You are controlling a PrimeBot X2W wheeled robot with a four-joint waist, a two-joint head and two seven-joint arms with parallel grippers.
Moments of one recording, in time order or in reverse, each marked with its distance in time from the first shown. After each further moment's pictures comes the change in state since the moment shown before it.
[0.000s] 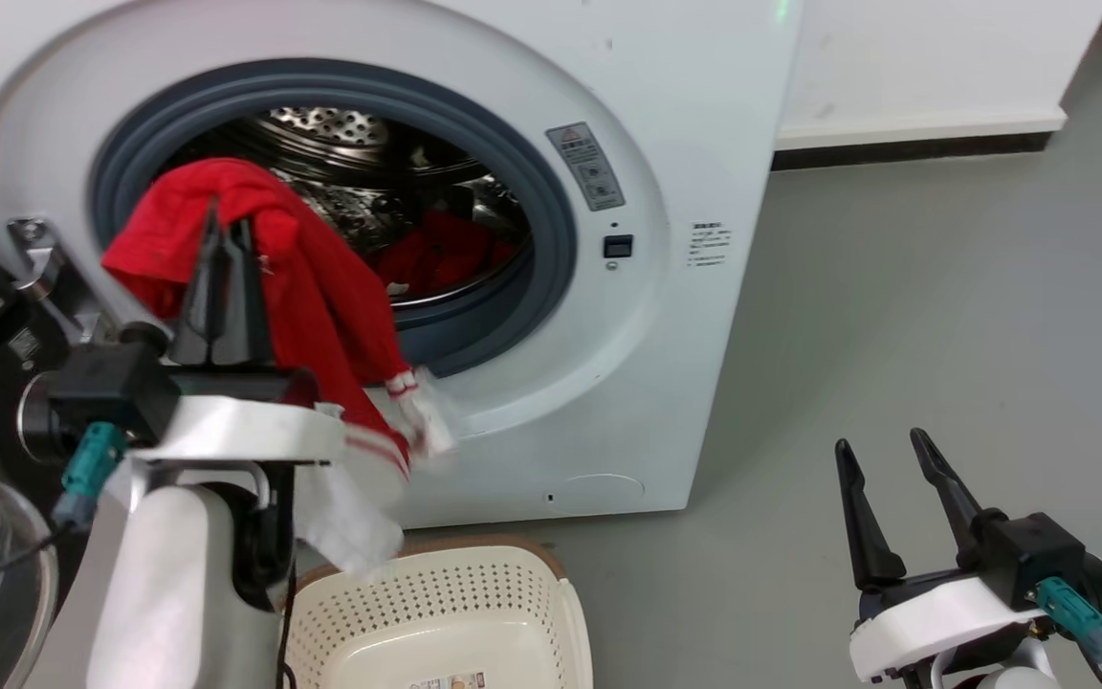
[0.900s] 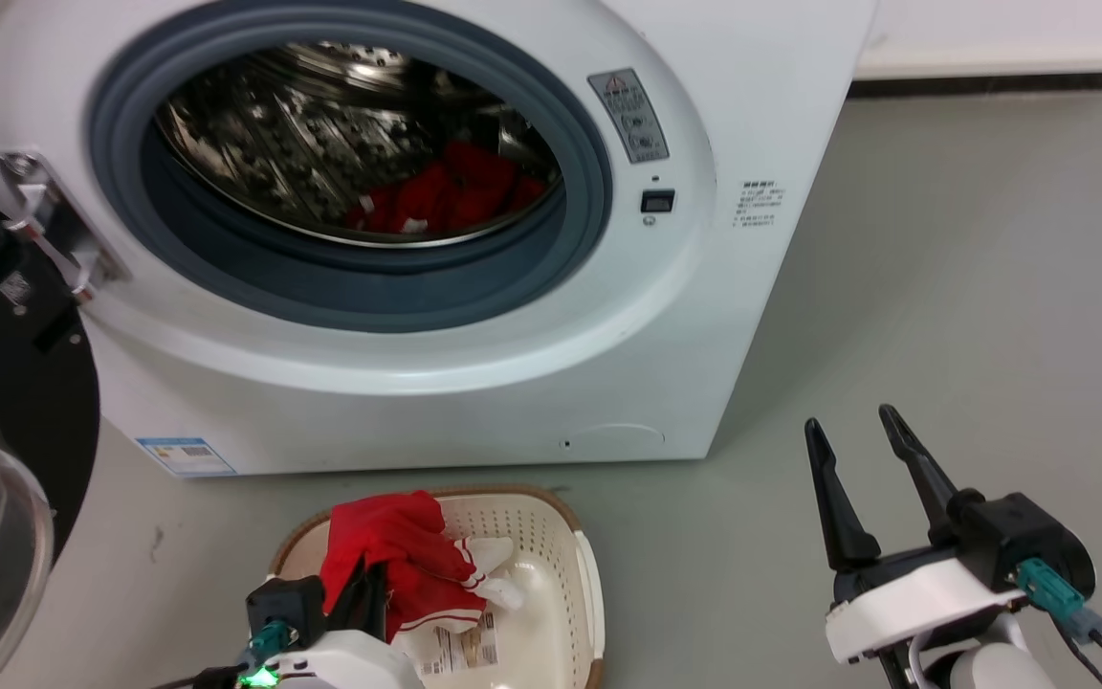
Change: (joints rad) left arm 0.308 -0.051 -0.136 0.333 -0.084 0.020 0.072; right arm -0.033 0.001 0.047 0.004 0.027 0.000 -0.011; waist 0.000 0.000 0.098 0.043
